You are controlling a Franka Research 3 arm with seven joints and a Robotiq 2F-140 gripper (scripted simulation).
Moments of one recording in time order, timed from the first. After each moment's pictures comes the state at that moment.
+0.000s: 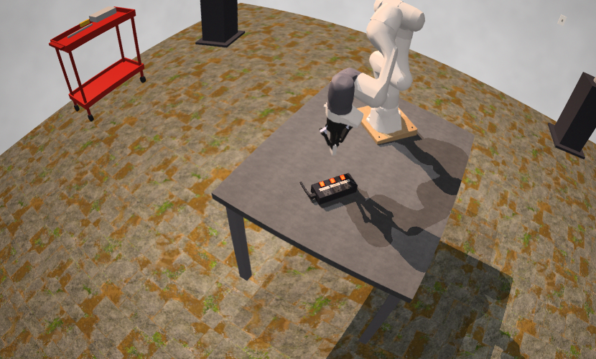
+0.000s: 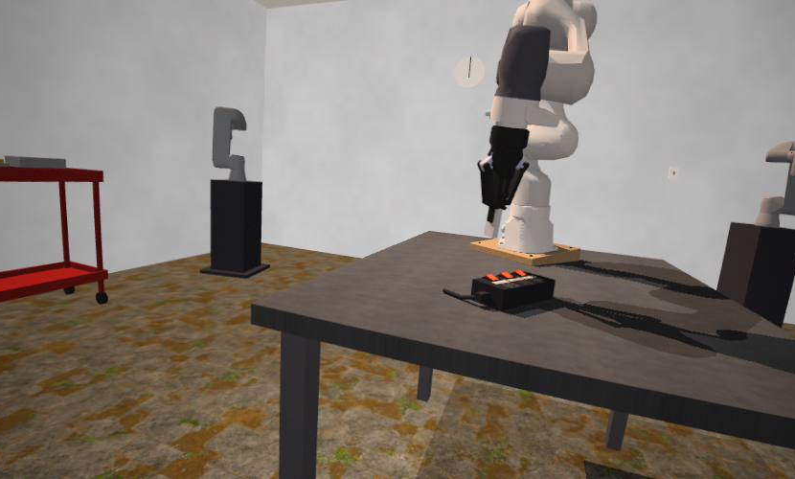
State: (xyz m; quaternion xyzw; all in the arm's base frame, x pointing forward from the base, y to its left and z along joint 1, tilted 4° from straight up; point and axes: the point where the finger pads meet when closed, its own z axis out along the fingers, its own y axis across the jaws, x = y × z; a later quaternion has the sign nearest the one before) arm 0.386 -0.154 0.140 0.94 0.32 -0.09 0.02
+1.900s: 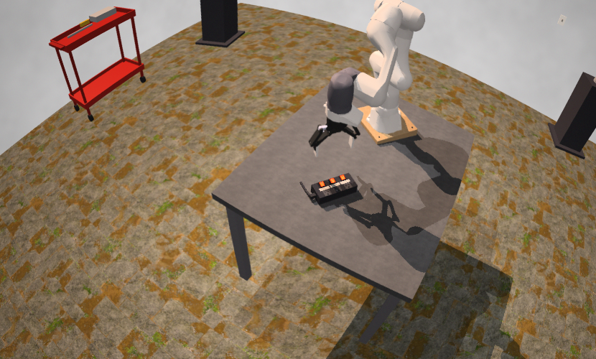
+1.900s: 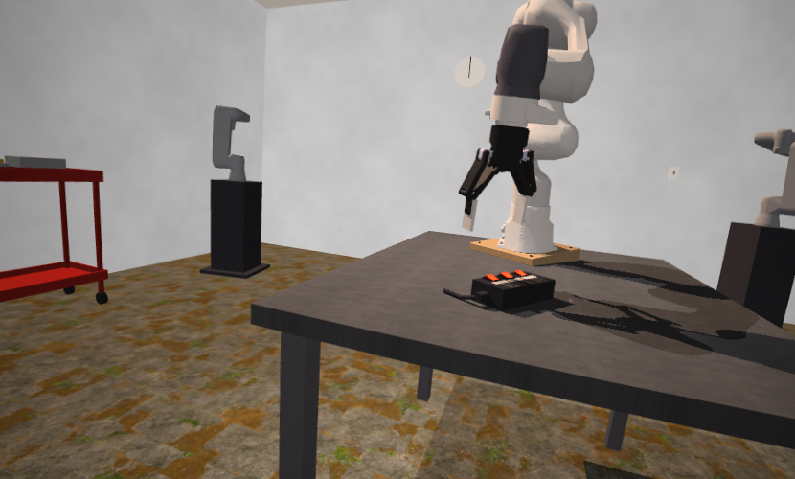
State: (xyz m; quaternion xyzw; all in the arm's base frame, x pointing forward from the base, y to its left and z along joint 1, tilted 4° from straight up) arm 0.390 -0.152 0.141 0.94 0.32 -0.08 0.02
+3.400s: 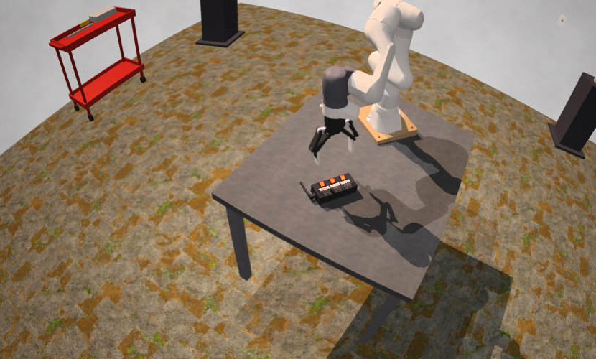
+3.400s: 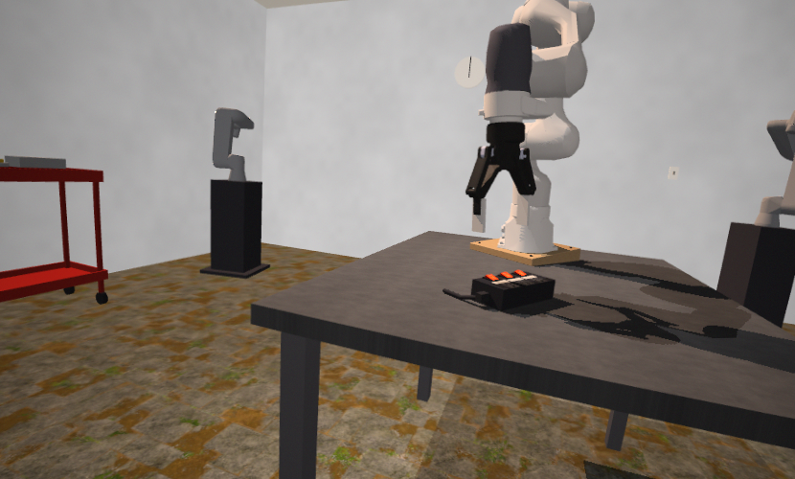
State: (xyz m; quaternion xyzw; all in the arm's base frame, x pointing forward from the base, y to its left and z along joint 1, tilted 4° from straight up) arm 0.425 -0.140 0.143 0.92 0.39 0.01 -0.01
